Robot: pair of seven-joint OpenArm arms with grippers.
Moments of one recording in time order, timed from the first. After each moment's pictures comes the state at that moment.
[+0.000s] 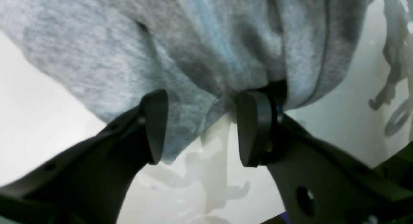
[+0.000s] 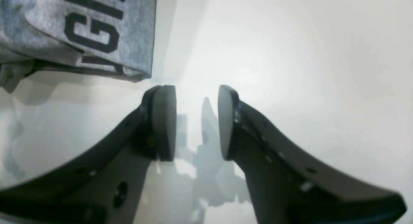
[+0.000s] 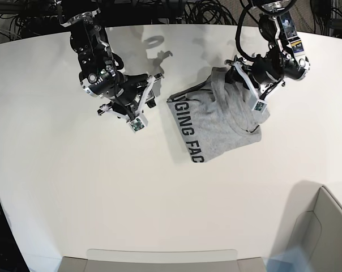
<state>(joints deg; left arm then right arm) 10.5 -0.7 -21.5 103.7 -25.0 -33.5 78.1 -3.9 10.1 -17.8 103.9 12.7 11.4 -60.1</state>
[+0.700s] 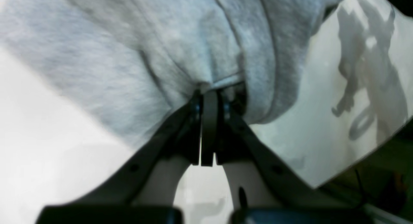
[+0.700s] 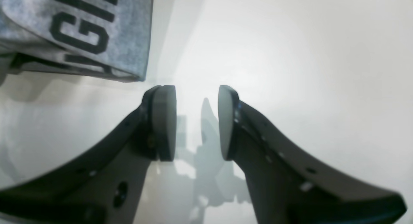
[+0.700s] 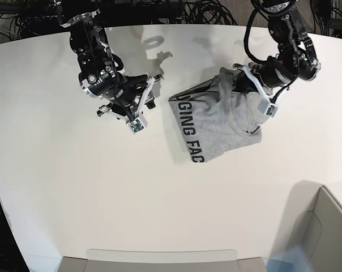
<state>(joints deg) 10.4 -4.5 -26.8 103.6 -36.6 -33.5 78.1 -3.6 10.1 -17.8 103.9 12.6 11.4 -60.1</state>
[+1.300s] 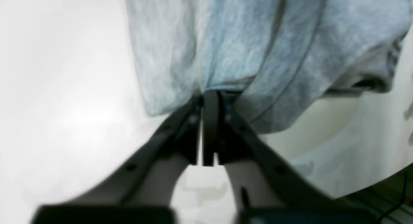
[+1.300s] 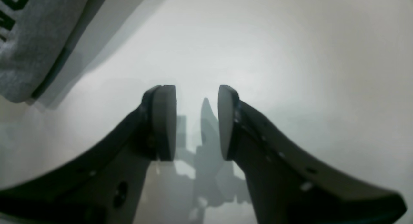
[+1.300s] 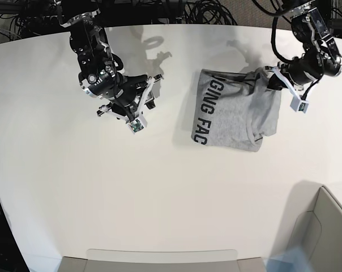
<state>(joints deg) 10.5 -11.2 -33.2 99.4 -35.5 -33.5 78.2 -3.7 10.1 -17.7 103.9 12.5 11.4 -59.9</state>
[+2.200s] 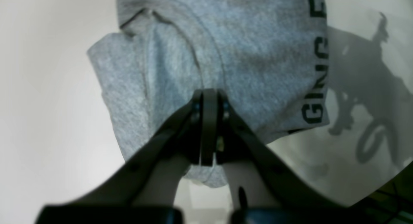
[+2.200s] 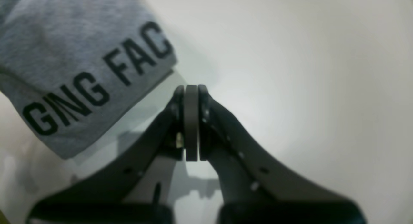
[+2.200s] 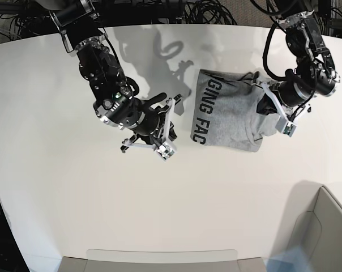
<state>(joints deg) 6.2 -12.0 -25.0 107.2 -36.5 -33.6 77.9 10.9 8.1 -28.2 101.6 13.5 14.5 -60.3</state>
